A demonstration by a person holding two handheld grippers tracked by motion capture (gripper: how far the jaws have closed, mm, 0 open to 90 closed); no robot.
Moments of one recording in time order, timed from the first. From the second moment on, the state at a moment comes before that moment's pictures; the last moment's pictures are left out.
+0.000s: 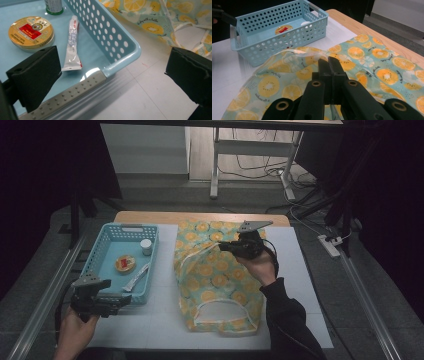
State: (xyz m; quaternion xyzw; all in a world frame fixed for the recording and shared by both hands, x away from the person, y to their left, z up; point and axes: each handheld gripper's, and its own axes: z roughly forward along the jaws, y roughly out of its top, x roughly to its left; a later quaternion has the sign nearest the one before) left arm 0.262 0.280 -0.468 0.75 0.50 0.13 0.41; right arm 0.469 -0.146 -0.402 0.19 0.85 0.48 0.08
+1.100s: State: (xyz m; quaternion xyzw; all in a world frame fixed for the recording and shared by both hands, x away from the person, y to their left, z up) left arm 0.306 0.294 -0.453 0.76 0.51 0.12 0.39; right arm 0.467 -0.159 -0.394 0.20 0.84 0.50 0.08
